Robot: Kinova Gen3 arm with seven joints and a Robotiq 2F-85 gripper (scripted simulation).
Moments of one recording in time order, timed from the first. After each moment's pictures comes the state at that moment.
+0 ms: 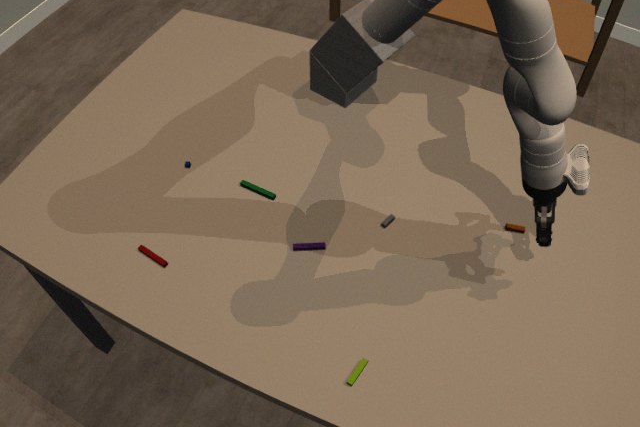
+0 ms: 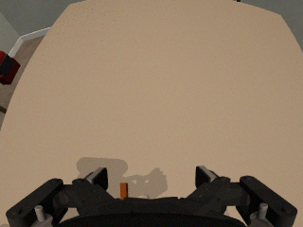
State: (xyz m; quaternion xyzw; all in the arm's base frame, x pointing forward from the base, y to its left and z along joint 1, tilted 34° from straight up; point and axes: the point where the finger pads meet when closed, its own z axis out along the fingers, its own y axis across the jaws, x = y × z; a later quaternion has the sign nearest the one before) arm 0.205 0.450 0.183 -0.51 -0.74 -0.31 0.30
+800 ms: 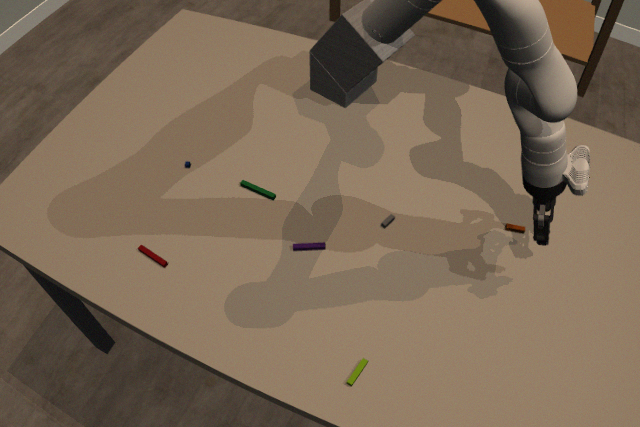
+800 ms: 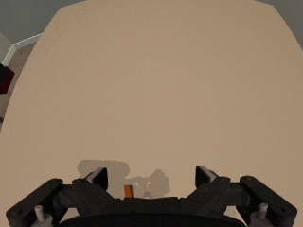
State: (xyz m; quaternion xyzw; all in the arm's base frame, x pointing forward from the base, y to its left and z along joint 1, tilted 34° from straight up) arm 0.199 0.452 0.179 -0.54 -0.72 -0.30 0.31
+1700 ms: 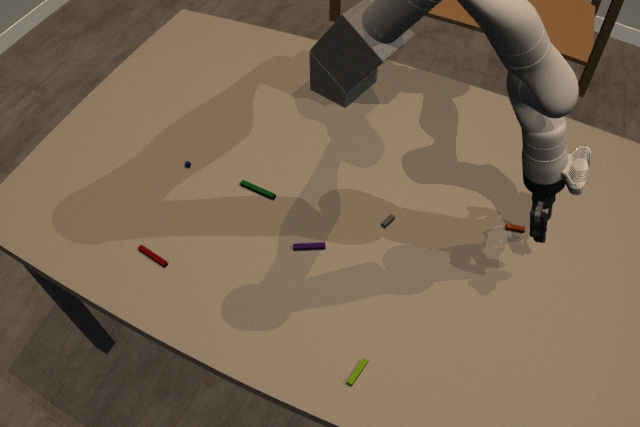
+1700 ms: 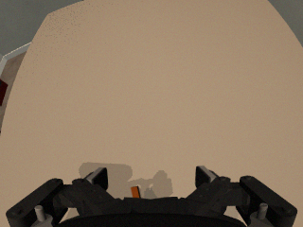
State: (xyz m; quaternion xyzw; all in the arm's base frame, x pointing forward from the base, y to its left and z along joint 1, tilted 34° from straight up) arm 0.191 0.453 0.172 -0.58 -0.70 -0.29 0.31
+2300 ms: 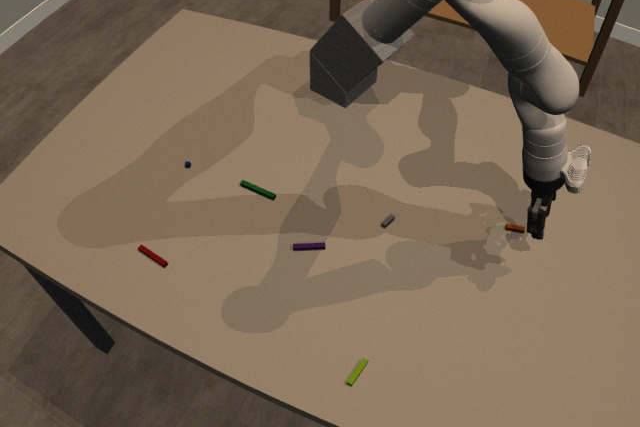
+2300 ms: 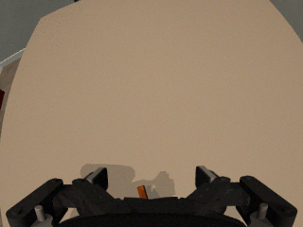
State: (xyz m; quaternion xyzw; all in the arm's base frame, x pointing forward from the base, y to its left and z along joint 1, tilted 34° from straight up) arm 0.183 0.453 0.167 -0.60 -0.68 -0.28 0.32
